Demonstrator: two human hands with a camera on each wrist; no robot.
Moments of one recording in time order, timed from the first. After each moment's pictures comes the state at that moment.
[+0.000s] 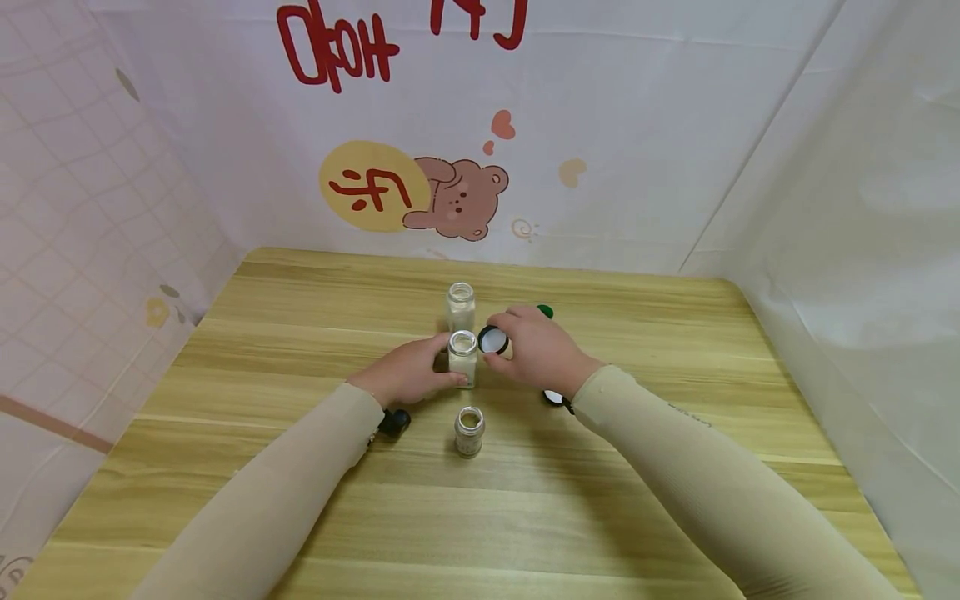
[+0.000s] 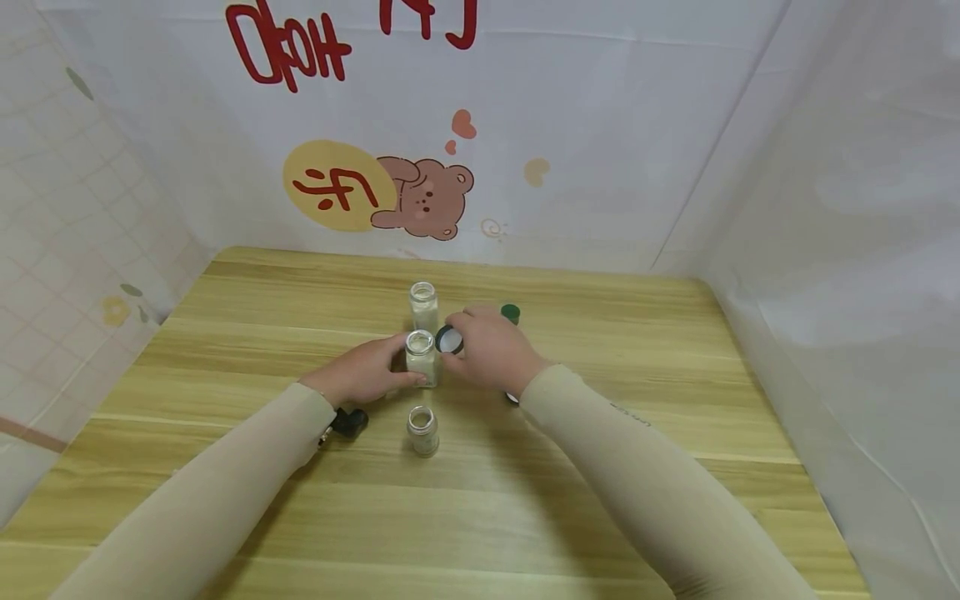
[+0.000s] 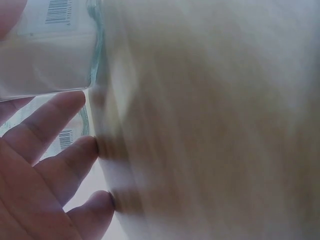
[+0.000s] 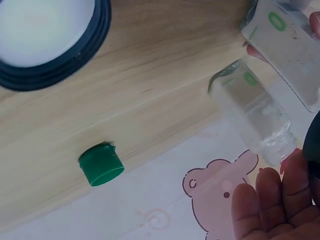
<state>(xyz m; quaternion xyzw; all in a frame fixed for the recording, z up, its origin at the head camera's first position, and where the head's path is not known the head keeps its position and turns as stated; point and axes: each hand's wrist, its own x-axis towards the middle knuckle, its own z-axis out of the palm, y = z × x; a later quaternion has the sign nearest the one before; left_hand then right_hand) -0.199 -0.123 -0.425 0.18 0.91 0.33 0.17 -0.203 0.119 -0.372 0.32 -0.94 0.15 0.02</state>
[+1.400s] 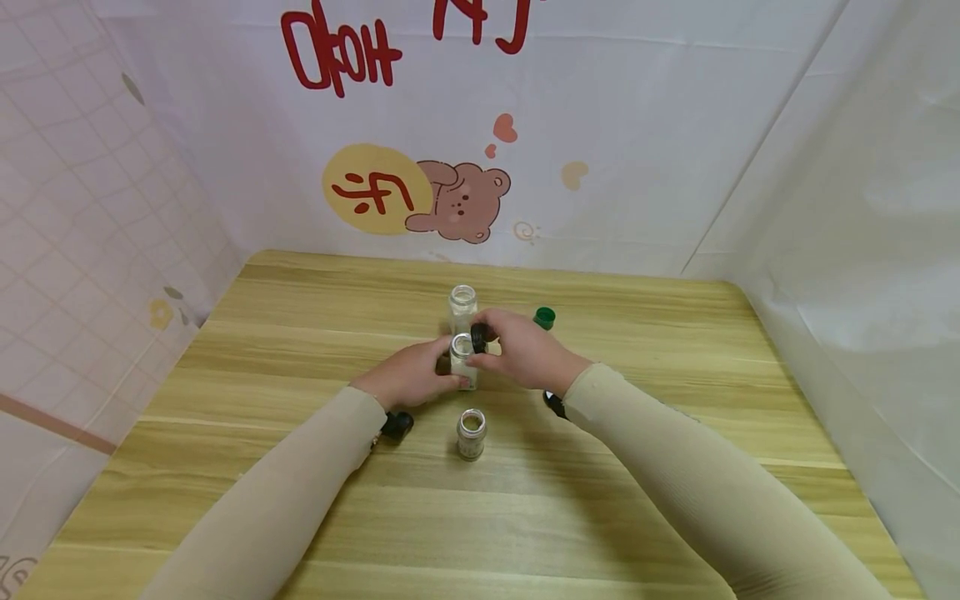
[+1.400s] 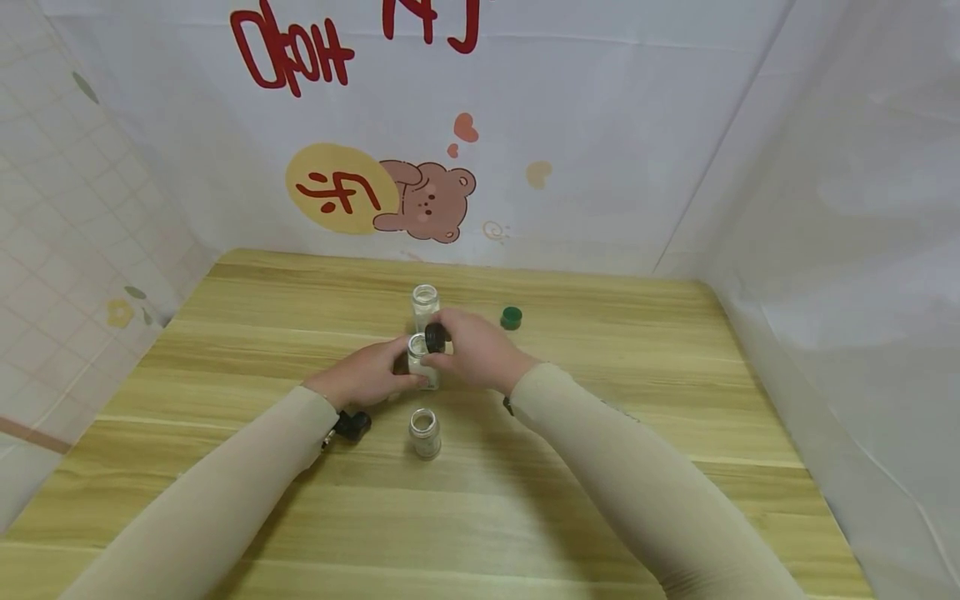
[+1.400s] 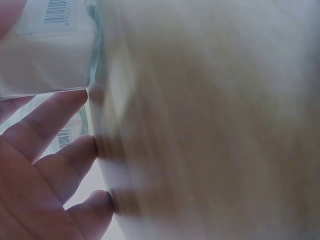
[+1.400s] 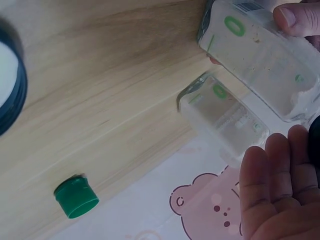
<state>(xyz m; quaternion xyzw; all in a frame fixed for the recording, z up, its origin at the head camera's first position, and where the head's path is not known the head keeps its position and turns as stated) -0.199 -0.123 -0.426 0.18 0.91 0.32 0.17 -0.210 0.099 -0.369 0.31 -0.90 0.28 -0.08</state>
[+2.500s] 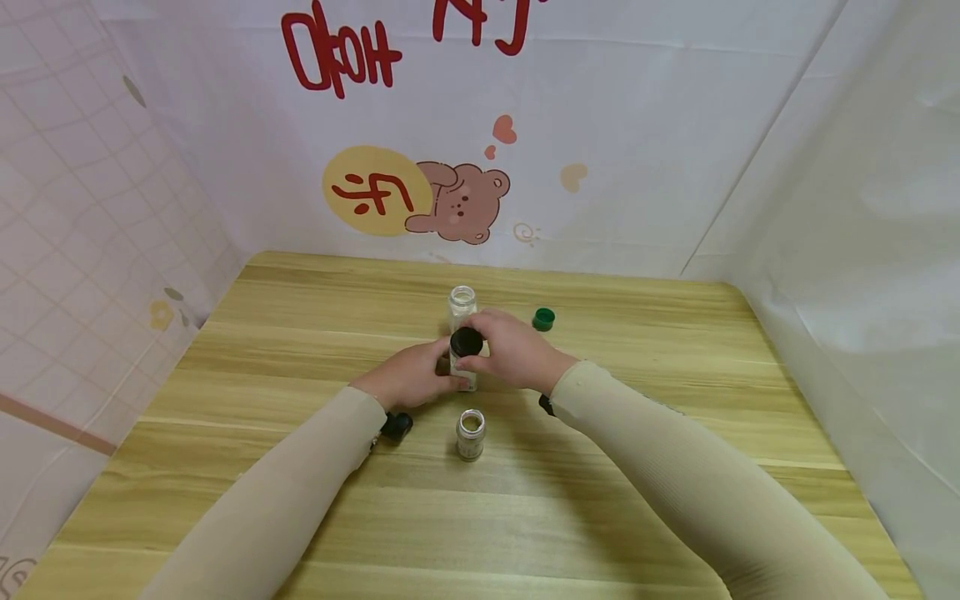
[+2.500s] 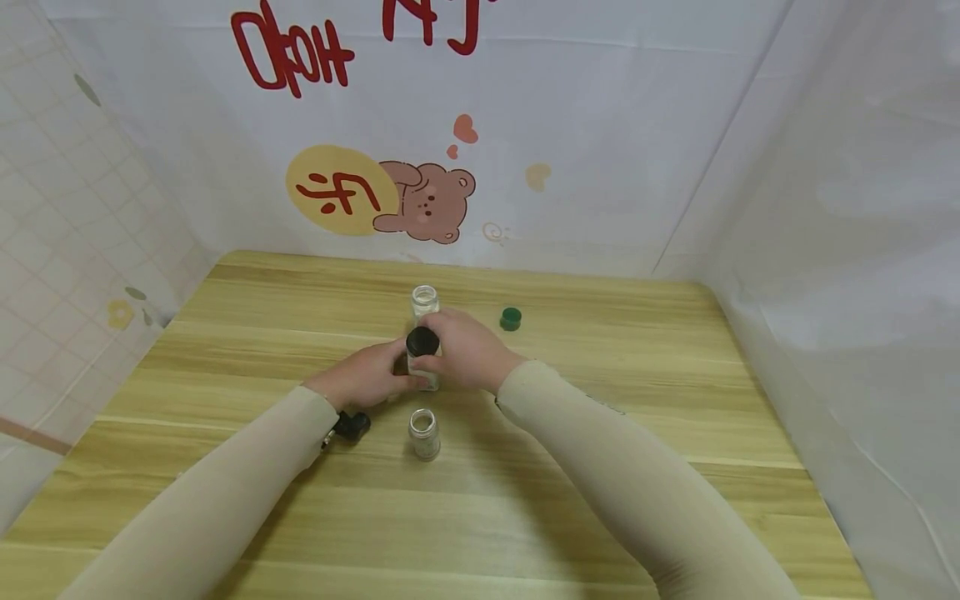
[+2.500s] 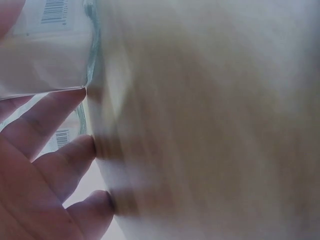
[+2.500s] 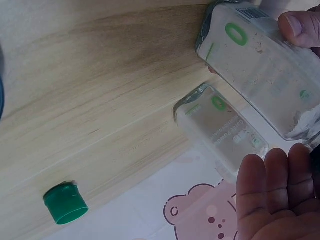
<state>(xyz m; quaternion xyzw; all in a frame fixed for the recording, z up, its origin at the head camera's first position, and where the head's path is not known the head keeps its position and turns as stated) -0.198 -0.124 -0.425 0.20 0.91 0.32 0.16 -0.214 0.086 -0.372 0.33 -0.92 0.22 -0.06</state>
